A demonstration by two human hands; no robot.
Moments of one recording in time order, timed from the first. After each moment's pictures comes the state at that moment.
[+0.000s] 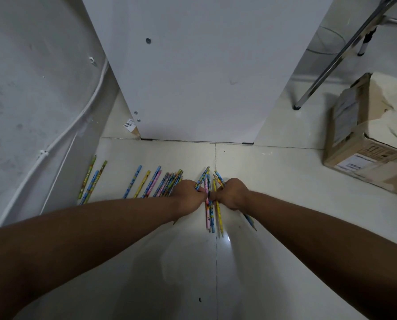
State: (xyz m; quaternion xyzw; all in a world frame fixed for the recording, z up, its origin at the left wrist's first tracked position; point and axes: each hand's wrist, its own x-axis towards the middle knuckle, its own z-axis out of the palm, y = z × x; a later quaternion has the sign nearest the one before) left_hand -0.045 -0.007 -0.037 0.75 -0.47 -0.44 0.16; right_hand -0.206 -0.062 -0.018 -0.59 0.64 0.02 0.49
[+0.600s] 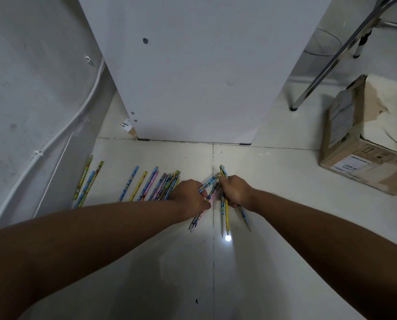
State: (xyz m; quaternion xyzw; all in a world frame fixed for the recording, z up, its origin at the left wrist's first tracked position) left_hand -0.052 -0.007 -0.027 0.72 -0.56 -0.38 0.11; right_hand -0.218 -0.069 -0.008 -0.56 0.64 -0.03 0.53
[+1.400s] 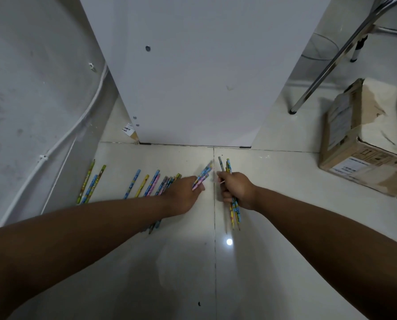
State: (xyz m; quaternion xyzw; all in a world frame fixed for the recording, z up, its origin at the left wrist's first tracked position) left_hand -0.025 -0.012 -0.020 0.67 -0.59 -0.41 0.18; right_hand -0.211 -0.072 0.011 -0.37 0.61 -0.15 0.68
